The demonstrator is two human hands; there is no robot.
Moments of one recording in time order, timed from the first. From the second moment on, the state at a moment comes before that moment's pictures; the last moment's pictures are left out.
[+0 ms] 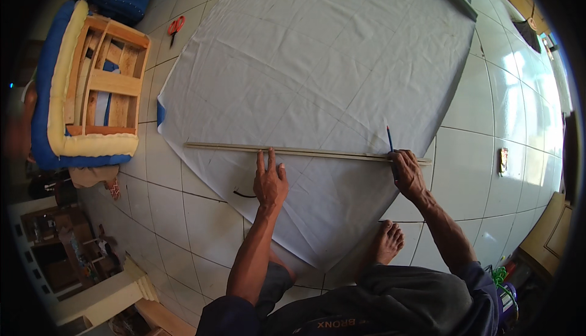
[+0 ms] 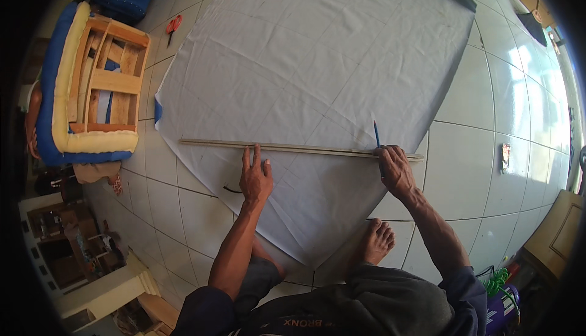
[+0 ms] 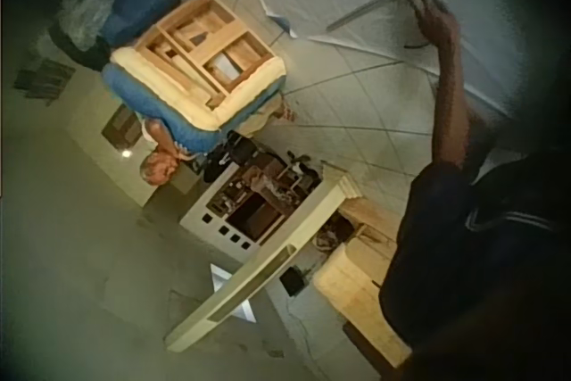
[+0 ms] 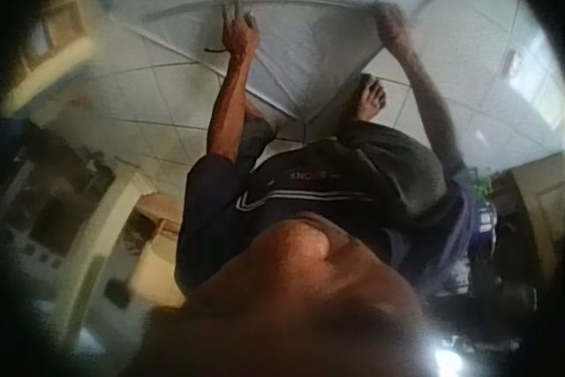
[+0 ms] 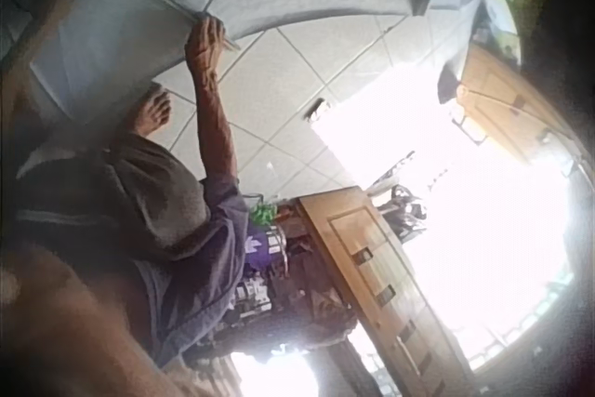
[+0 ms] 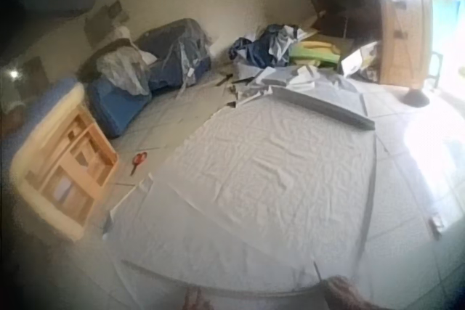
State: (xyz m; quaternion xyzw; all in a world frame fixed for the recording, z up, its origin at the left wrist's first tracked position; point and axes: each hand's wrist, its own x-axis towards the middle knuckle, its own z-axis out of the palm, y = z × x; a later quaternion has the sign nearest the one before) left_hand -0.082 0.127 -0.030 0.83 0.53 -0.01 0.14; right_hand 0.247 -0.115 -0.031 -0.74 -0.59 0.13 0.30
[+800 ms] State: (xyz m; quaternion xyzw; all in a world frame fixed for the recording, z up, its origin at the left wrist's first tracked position) left_hand -0.081 0.125 -0.039 0.88 0.47 0.08 0.08; right_hand 0.239 -0.087 -0.009 -0.77 -0.55 0.06 0.34
